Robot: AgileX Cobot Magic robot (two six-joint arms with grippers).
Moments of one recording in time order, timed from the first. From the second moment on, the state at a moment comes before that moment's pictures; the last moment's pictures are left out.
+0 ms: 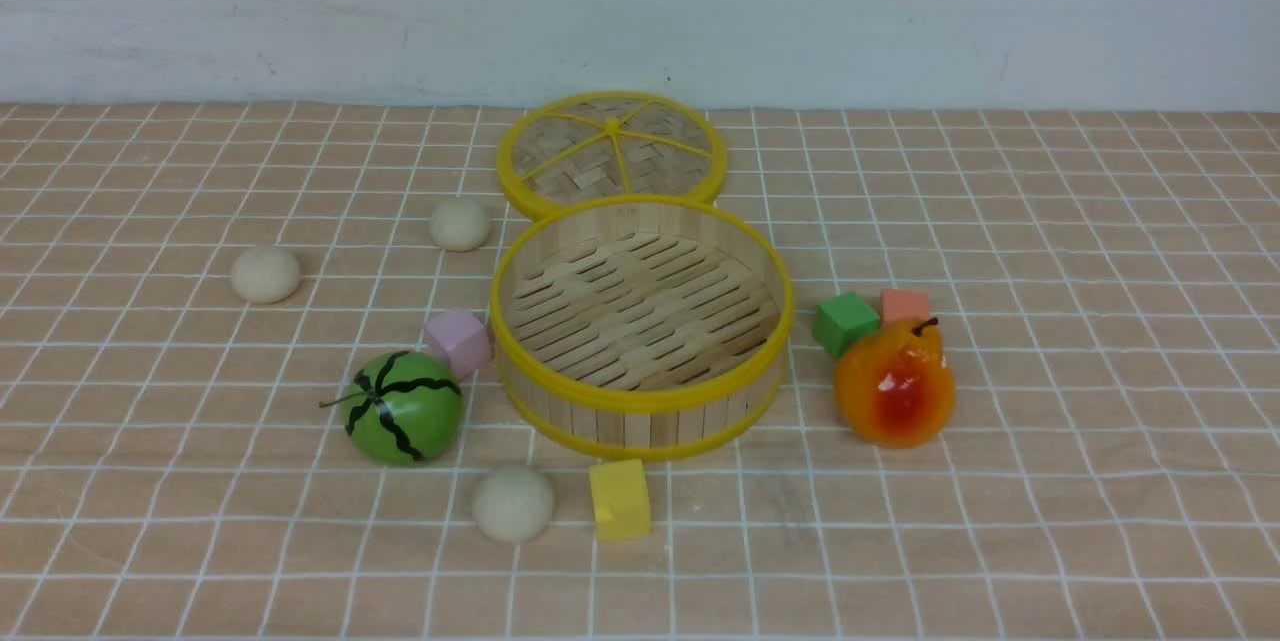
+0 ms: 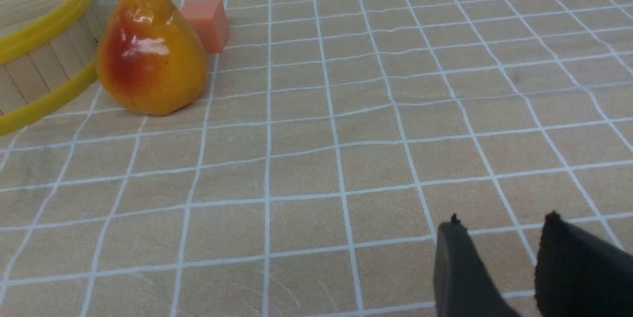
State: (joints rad) right arm -0.13 -0.01 0.02 0.15 0.40 -0.08; left arm -0.12 -0.01 0.03 0.08 0.38 -0.42
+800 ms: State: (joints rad) right arm -0.13 -0.01 0.02 0.15 0.40 -0.08; left arm -0.12 -0.01 0.03 0.08 0.38 -0.42
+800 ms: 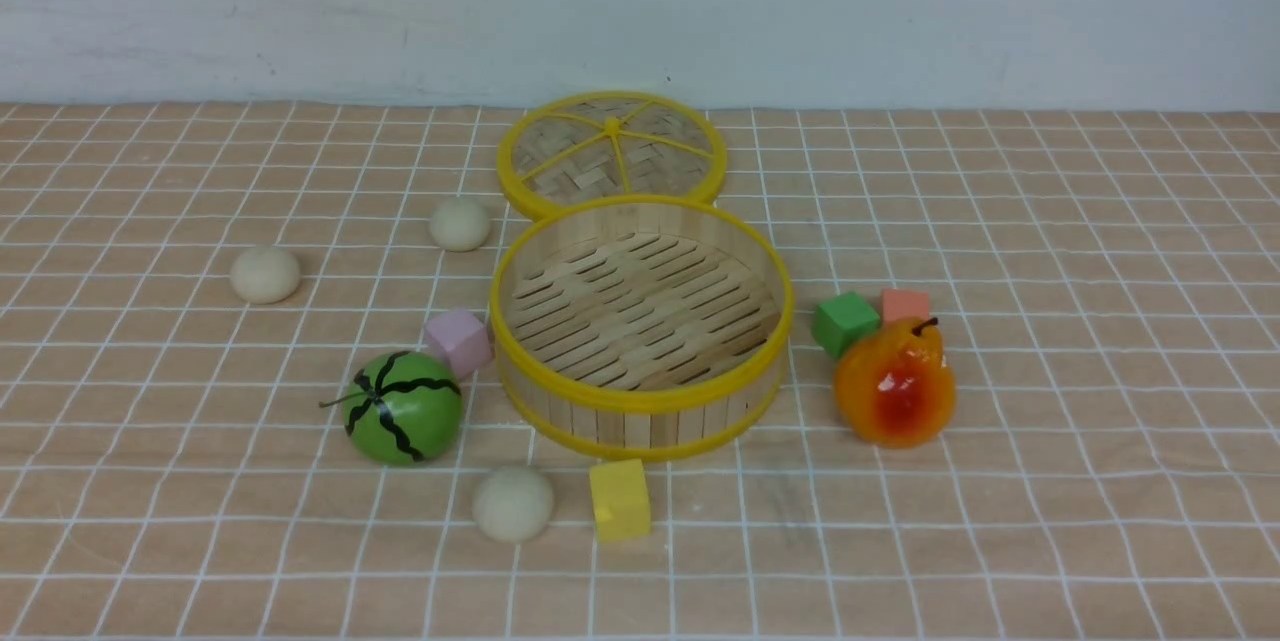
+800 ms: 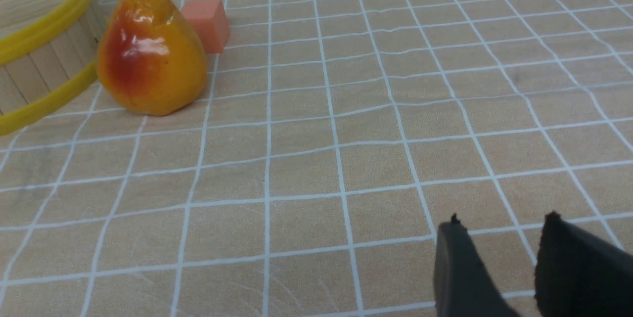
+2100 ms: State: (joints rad) right arm -0.13 -0.01 0.02 0.15 0.40 -0.08; left arm -0.12 0.30 -0.58 -0.06 0.36 -0.52
